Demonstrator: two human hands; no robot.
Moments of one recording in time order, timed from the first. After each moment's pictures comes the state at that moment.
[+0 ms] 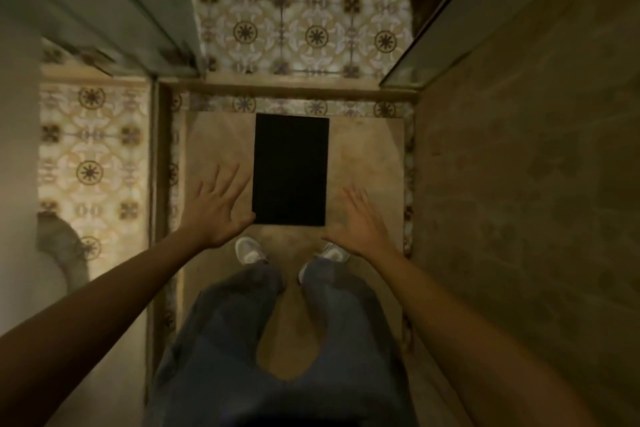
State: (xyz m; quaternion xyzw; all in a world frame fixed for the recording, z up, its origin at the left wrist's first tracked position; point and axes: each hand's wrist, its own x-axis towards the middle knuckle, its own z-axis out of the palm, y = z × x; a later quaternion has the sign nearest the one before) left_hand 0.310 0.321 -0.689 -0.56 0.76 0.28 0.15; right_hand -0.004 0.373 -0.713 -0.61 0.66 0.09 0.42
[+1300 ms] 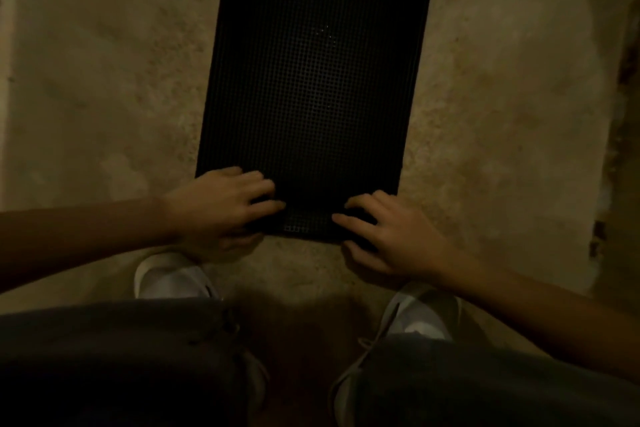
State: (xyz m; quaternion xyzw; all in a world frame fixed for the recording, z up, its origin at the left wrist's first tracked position) left_hand 0.315 0.364 -1.244 -0.21 0.96 0.17 0.08; right_hand -0.005 0.410 -1.255 -0.92 0.33 0.00 0.22
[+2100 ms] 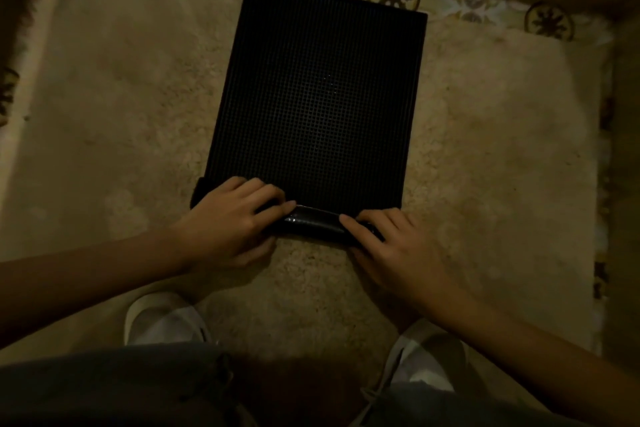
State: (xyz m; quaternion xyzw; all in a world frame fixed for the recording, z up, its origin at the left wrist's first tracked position) left_hand 0.305 0.356 -1.247 -0.33 0.94 0.13 0.04; right_hand 0.002 0.403 -1.254 -0.89 0.45 -0.03 0.08
